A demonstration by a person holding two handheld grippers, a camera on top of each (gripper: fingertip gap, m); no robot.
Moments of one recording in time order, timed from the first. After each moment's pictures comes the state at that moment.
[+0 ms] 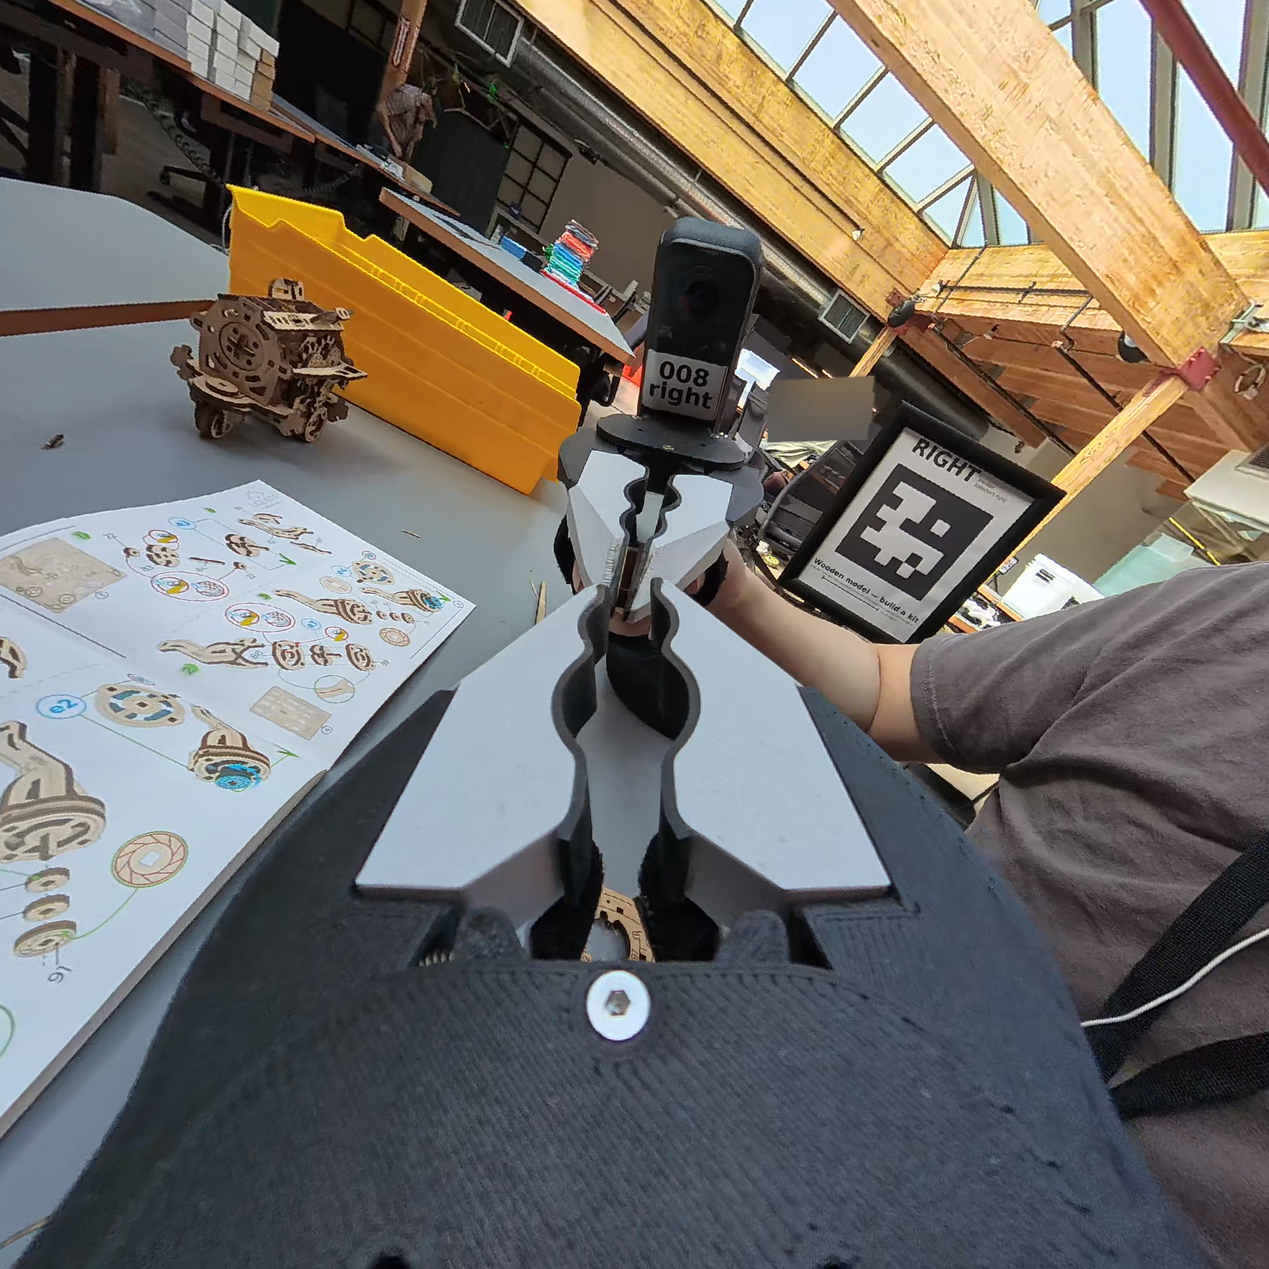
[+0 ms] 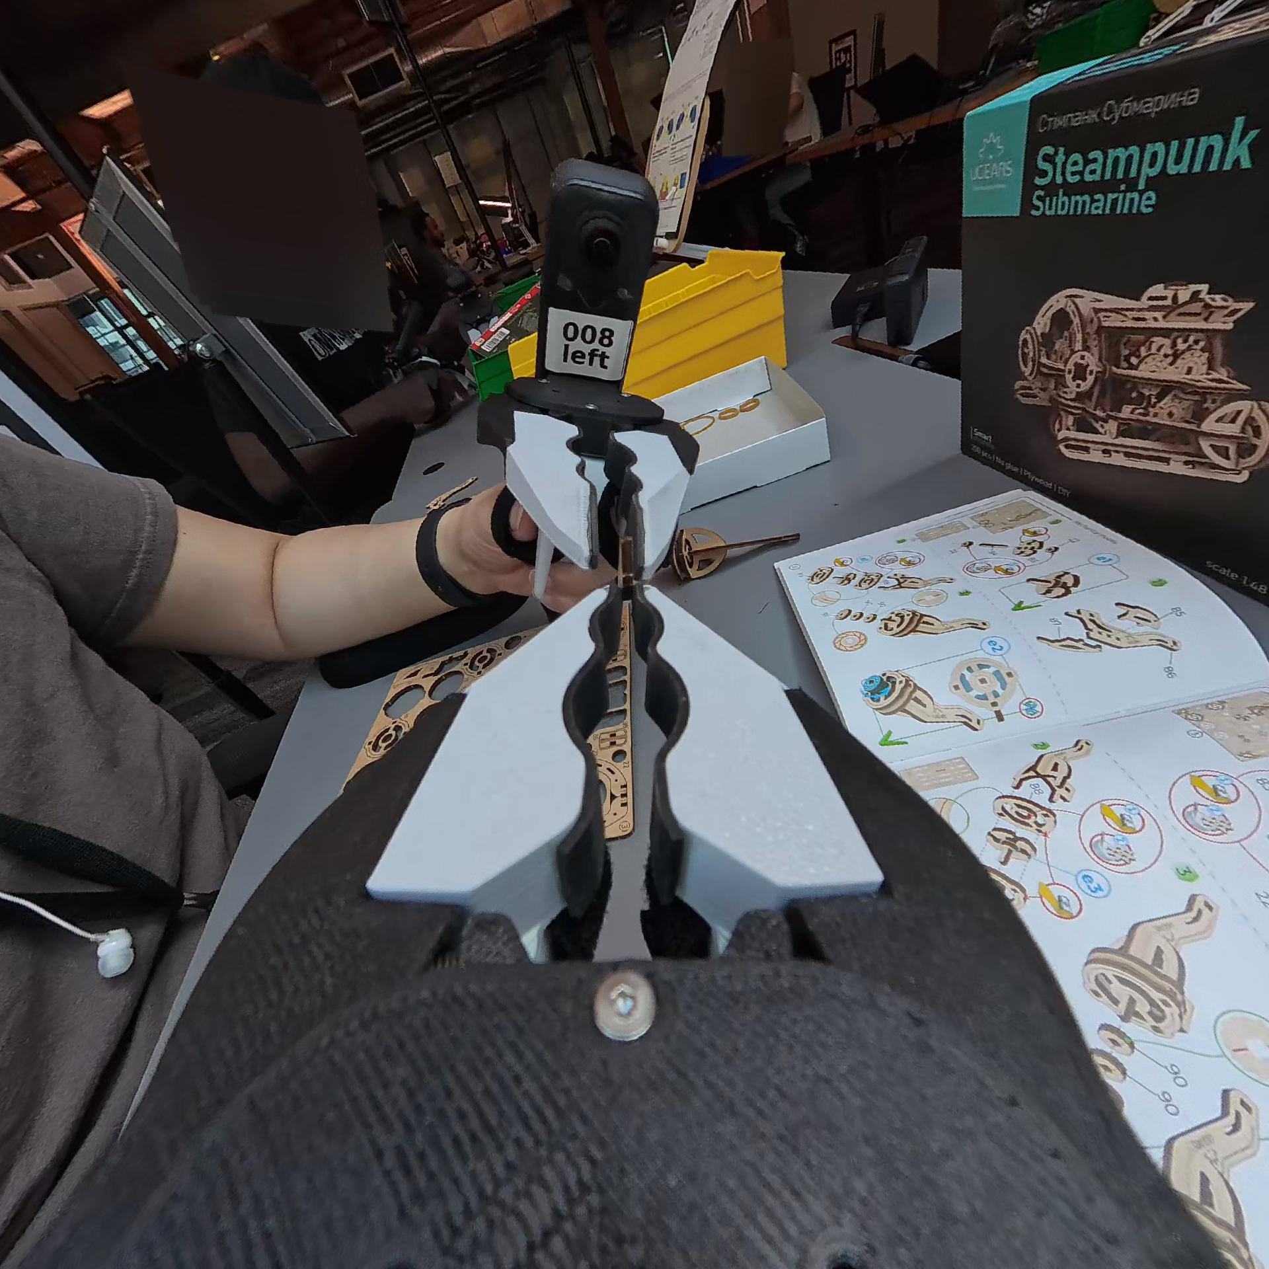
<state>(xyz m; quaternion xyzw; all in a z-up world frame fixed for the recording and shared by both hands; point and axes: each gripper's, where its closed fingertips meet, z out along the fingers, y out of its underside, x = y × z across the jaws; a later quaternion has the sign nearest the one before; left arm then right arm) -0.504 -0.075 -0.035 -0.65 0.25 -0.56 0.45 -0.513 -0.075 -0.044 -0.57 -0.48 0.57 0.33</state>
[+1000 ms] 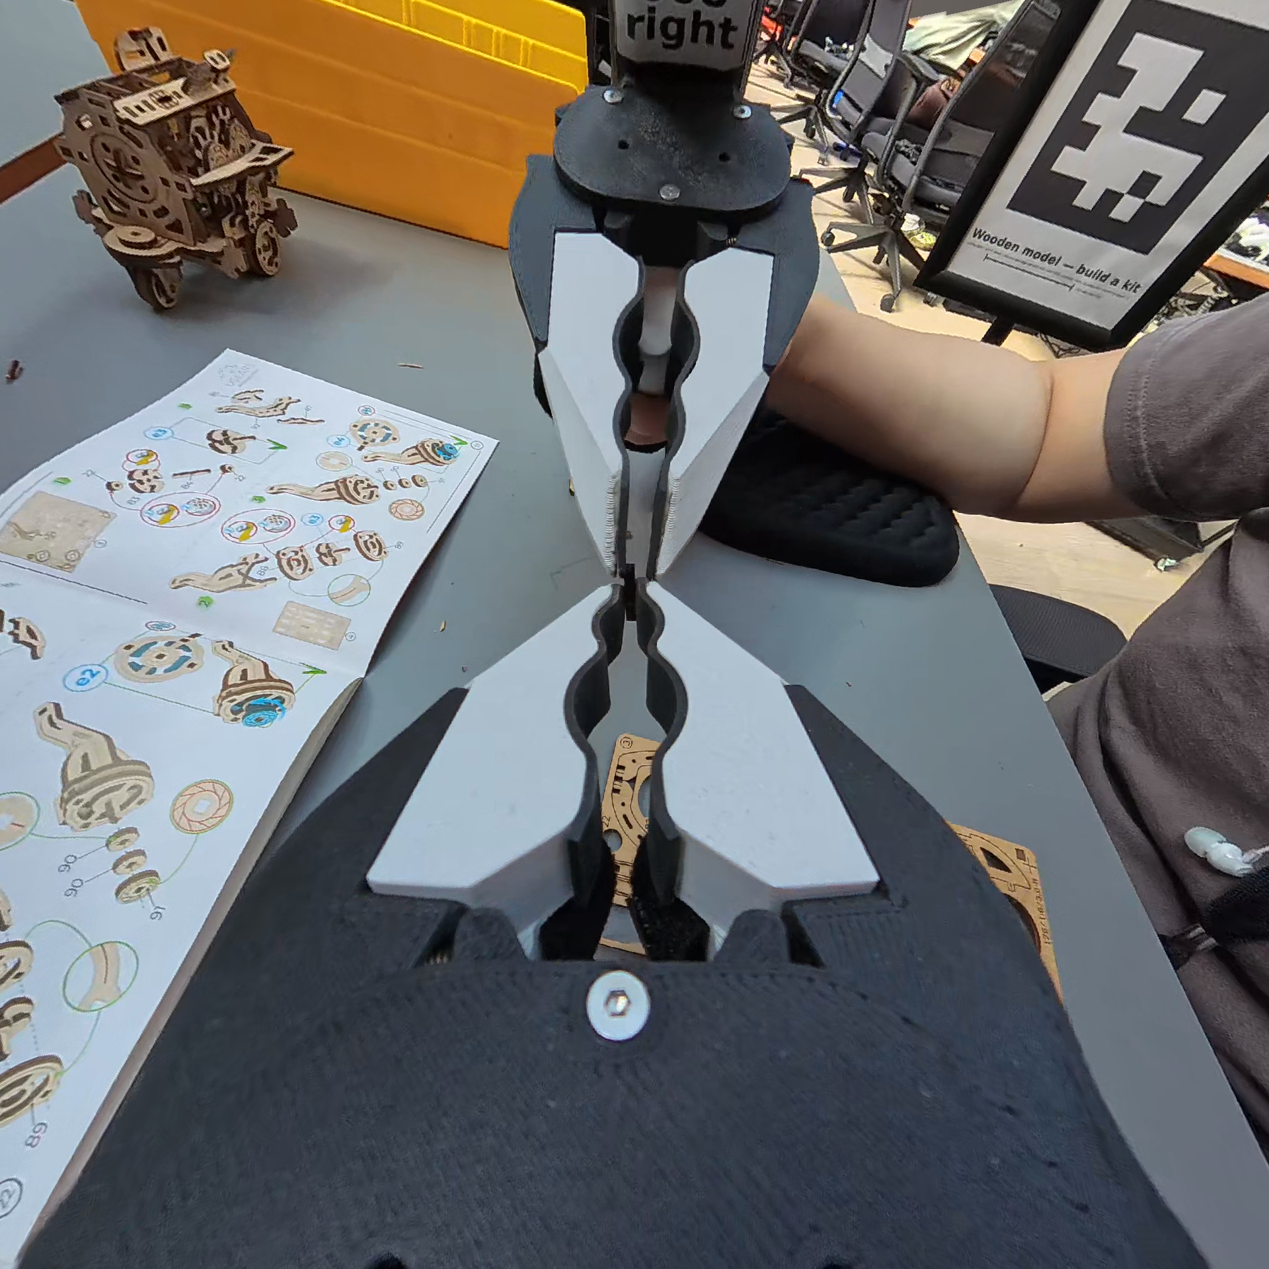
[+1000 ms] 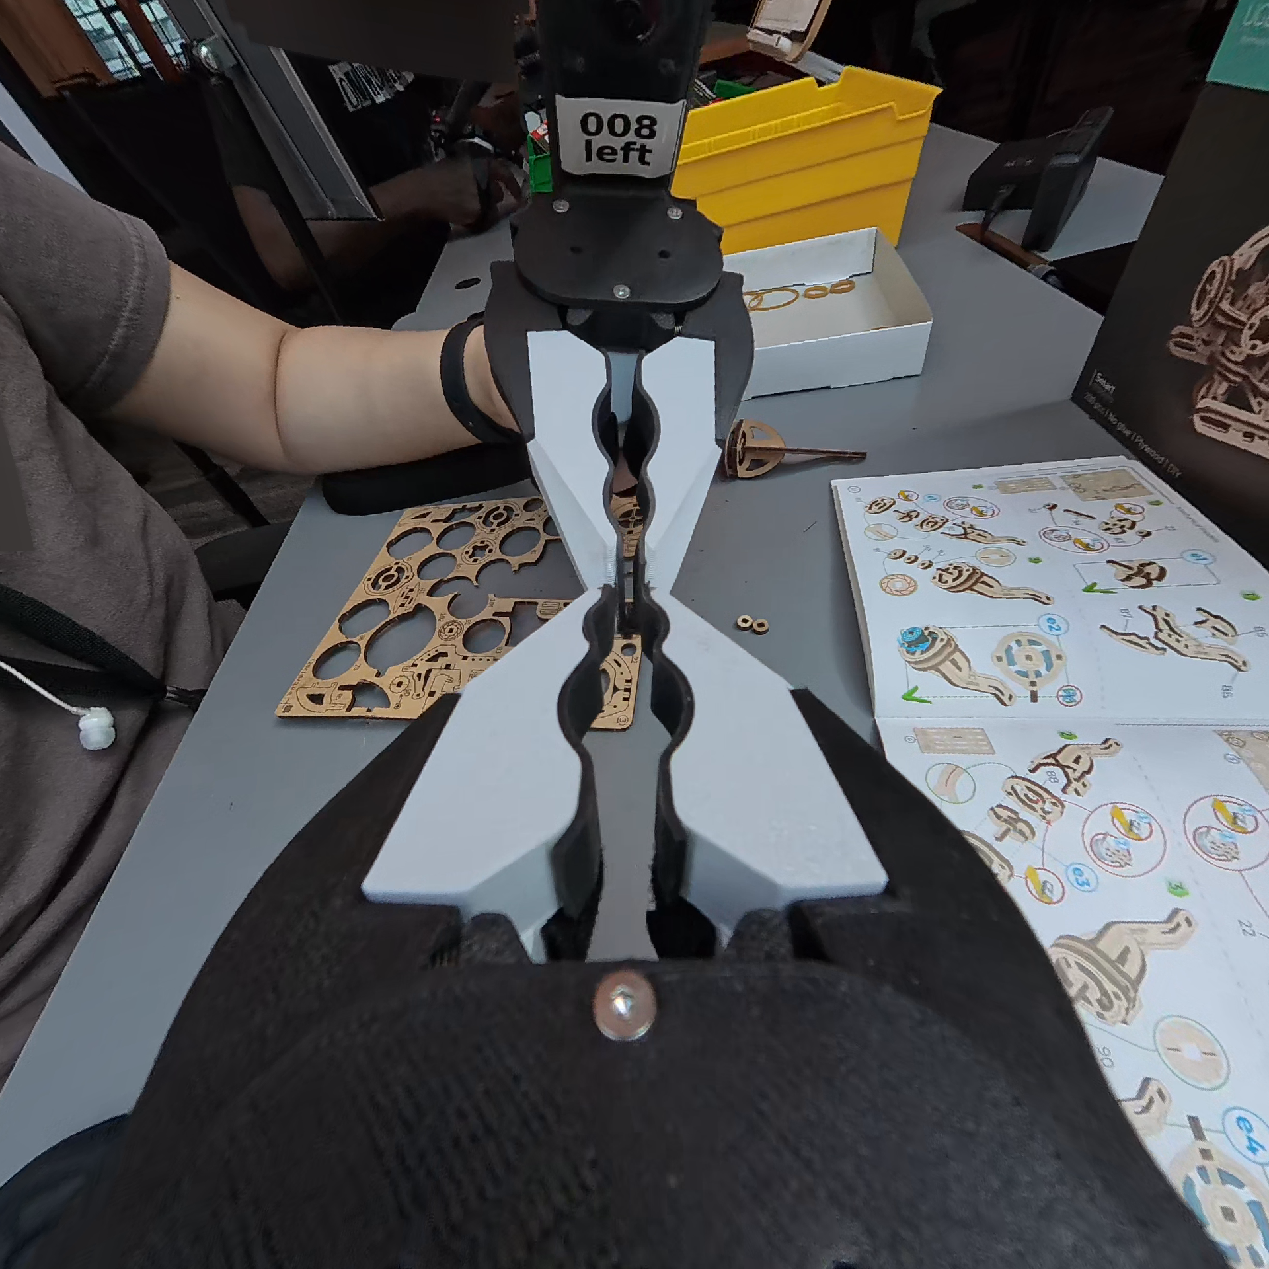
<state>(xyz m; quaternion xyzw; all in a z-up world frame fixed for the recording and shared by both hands) -0.483 -0.097 -0.087 -0.72 0.42 -0.40 0.39 -0.501 -0.098 -0.074 -0.53 -0.61 0.51 0.30</state>
